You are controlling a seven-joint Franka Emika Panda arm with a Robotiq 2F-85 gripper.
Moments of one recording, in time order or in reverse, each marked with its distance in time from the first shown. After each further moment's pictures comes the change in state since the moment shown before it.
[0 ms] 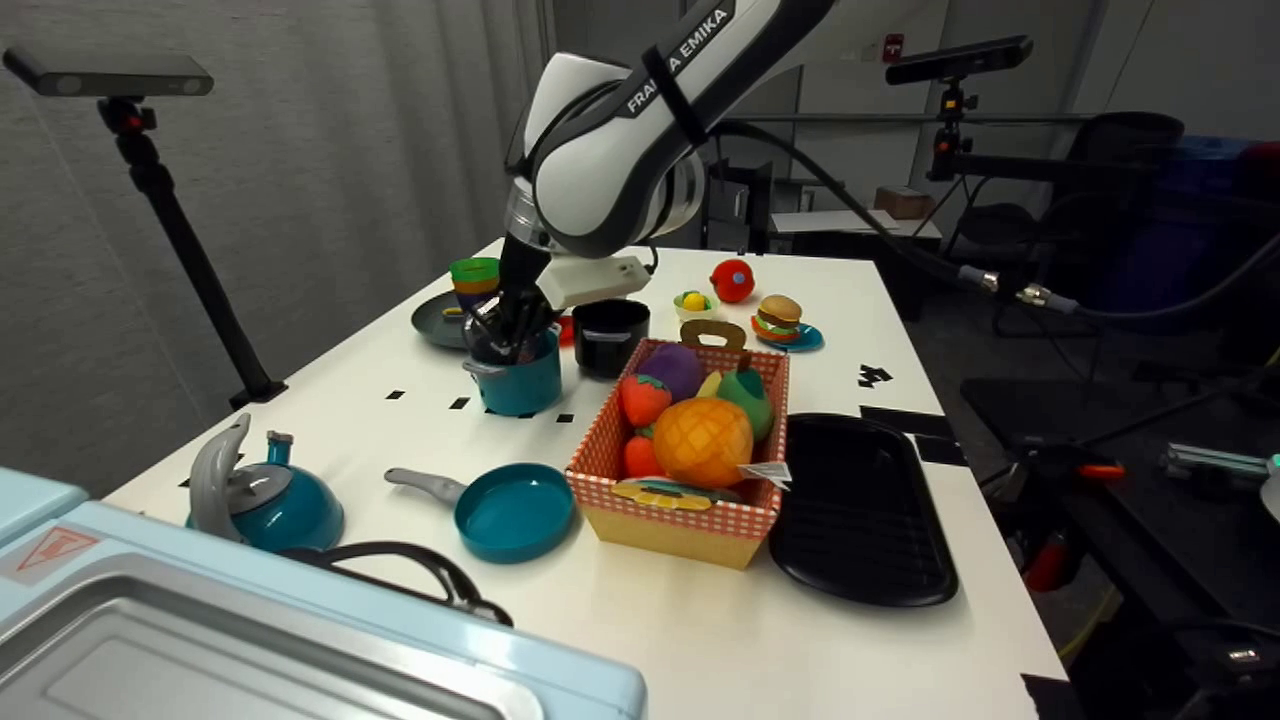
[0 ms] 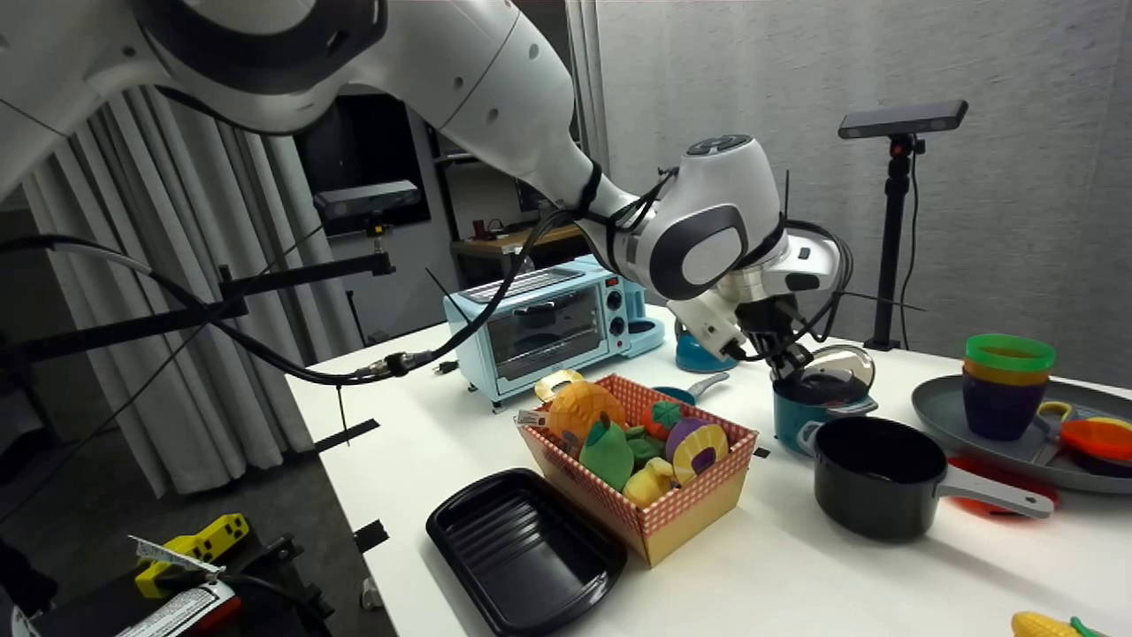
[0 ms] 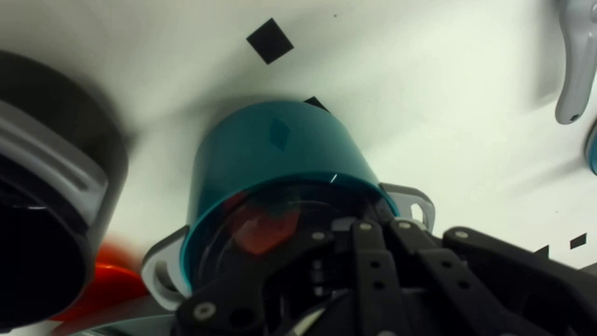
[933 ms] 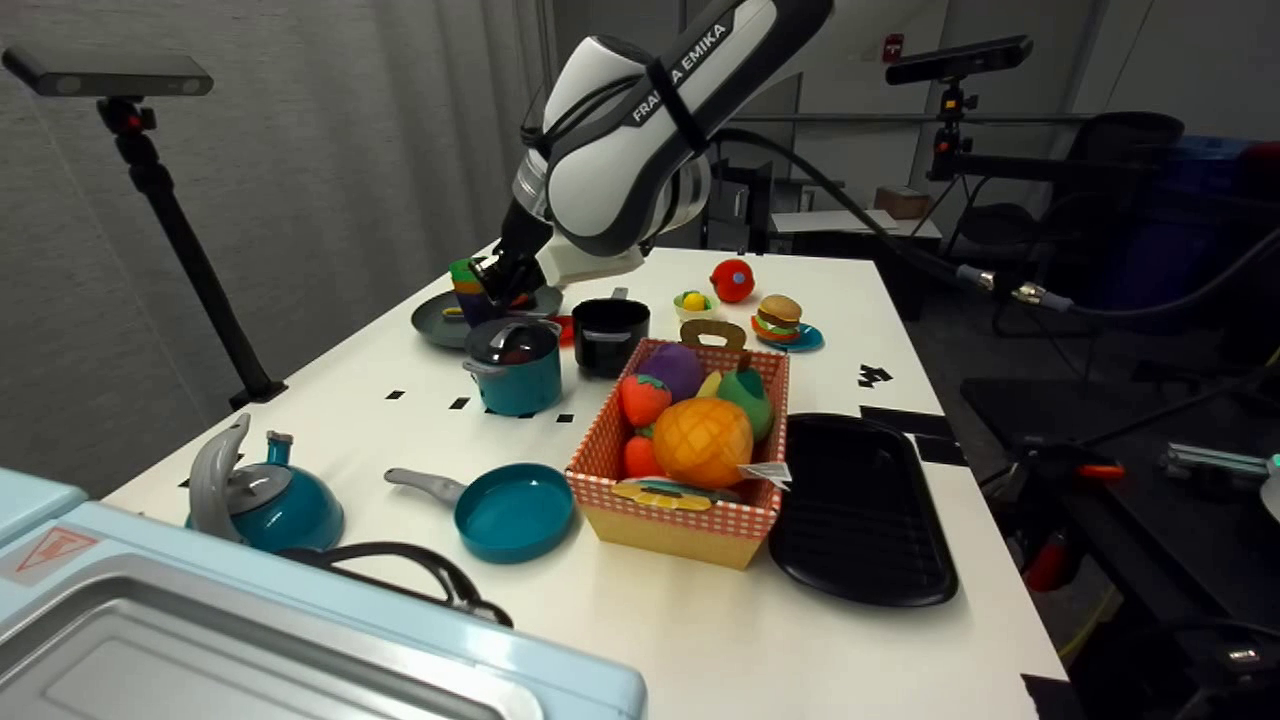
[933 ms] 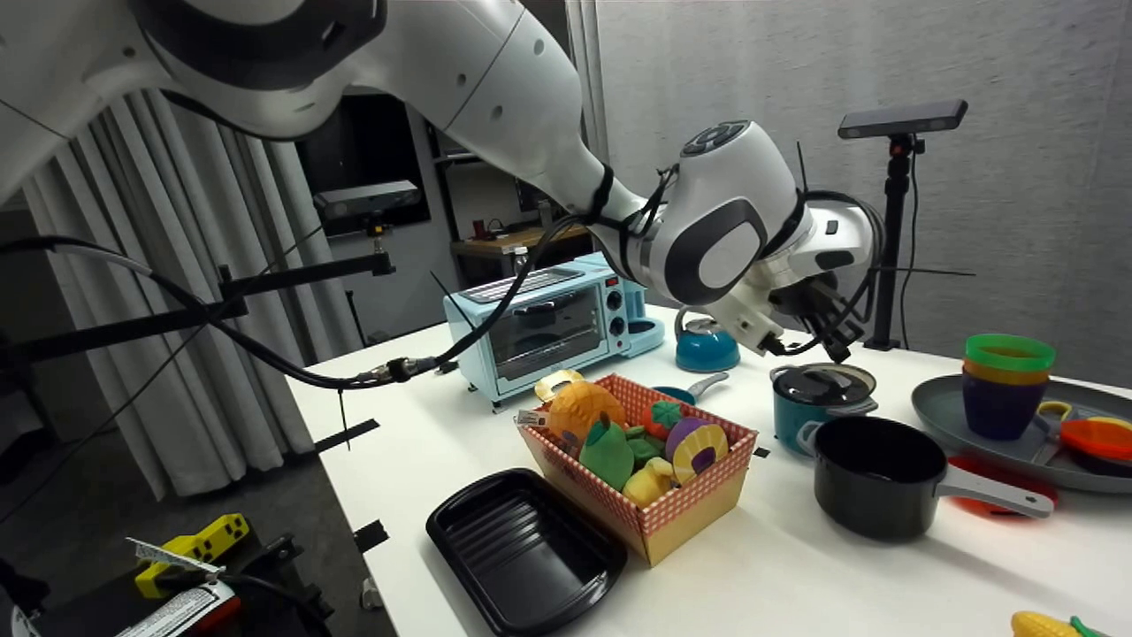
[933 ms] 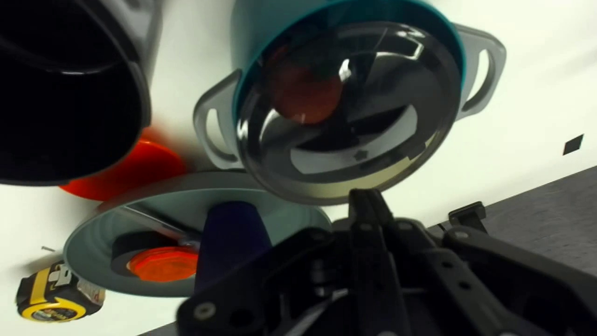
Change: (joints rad) arm 0.003 0.009 -0.059 0.003 0.000 0.208 0.004
